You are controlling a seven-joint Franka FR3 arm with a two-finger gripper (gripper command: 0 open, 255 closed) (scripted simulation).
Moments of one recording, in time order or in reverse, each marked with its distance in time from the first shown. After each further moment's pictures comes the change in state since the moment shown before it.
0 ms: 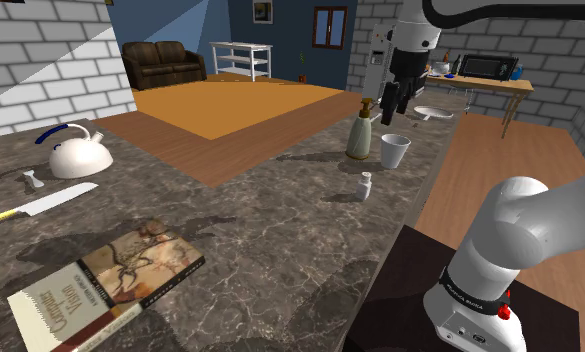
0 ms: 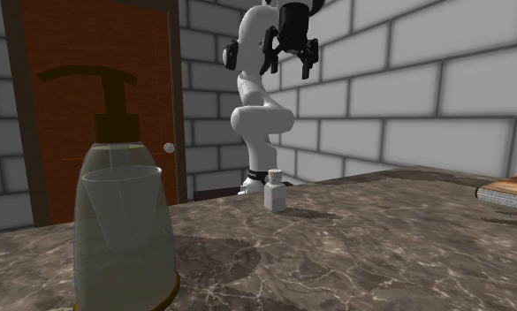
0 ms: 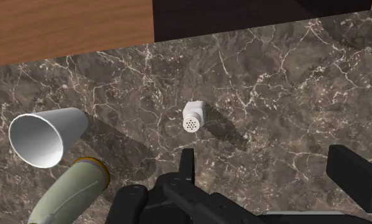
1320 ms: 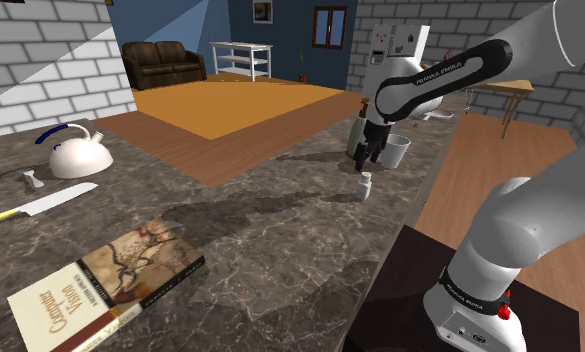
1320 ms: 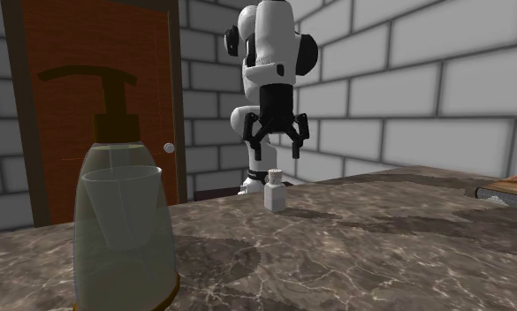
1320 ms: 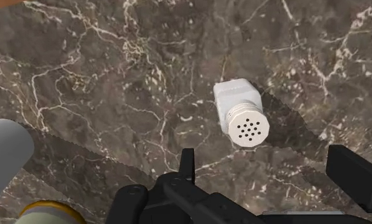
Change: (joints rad) arm -0.038 0.345 -0.213 -0.285 -0.014 0.663 -0.071
